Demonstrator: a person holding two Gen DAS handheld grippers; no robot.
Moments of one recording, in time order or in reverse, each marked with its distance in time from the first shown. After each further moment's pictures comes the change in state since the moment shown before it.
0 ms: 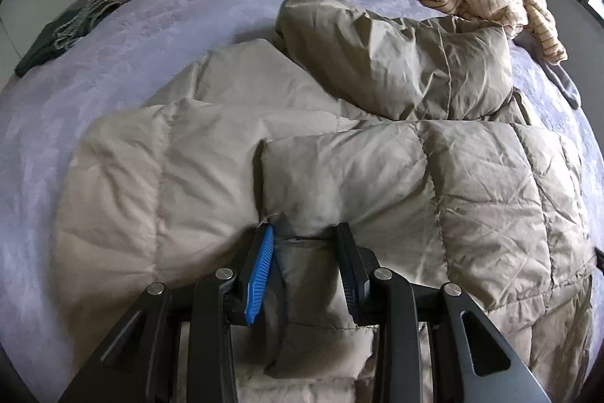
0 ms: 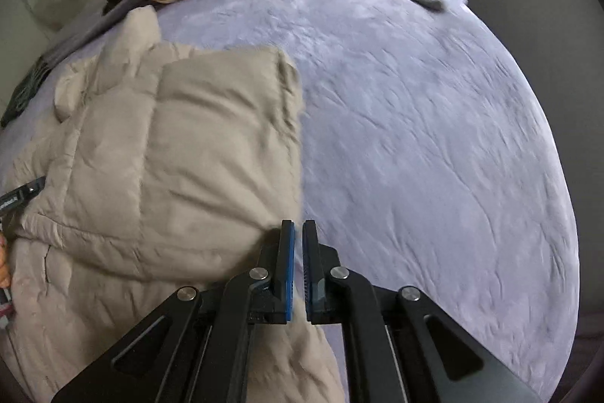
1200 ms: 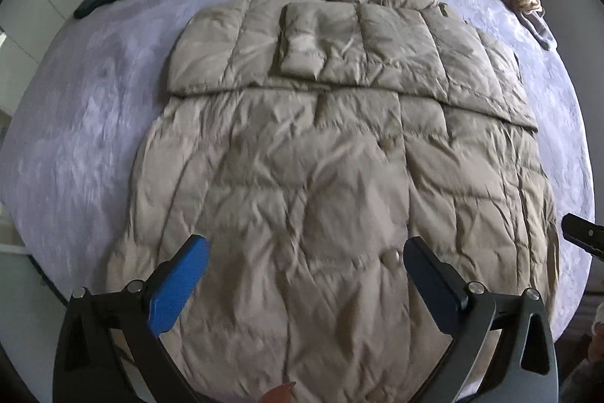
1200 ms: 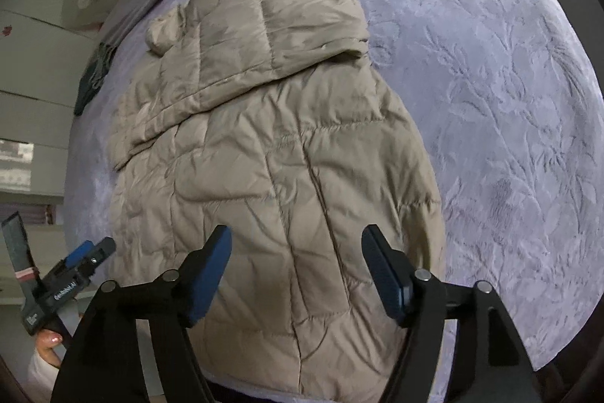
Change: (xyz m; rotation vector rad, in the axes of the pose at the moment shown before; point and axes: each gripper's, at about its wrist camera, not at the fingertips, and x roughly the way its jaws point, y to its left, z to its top) left arm -0.170 -0.044 -0.165 -0.070 0.173 0.090; right arm -0.090 0.012 -0.098 0.114 0.294 0.352
